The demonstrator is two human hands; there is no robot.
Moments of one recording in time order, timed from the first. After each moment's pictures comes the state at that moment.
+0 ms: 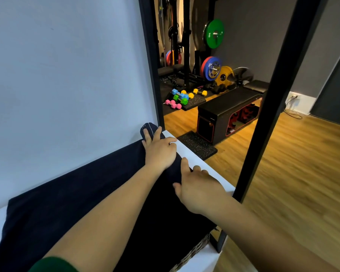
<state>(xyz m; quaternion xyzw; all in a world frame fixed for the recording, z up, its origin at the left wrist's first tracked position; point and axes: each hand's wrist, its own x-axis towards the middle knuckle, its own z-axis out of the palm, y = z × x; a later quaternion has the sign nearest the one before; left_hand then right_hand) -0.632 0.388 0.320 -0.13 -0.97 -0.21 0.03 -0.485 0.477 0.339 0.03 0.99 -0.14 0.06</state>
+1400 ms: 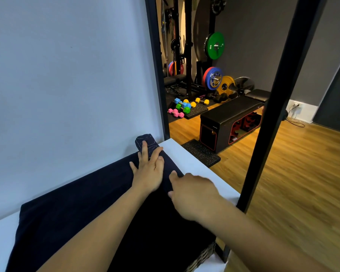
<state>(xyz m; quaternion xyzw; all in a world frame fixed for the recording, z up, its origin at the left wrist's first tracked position) -0.606 0.330 0.304 -0.11 -0.95 -0.28 -0.01 -0.480 0.446 0.364 -0.03 1.00 -0.03 0.07</state>
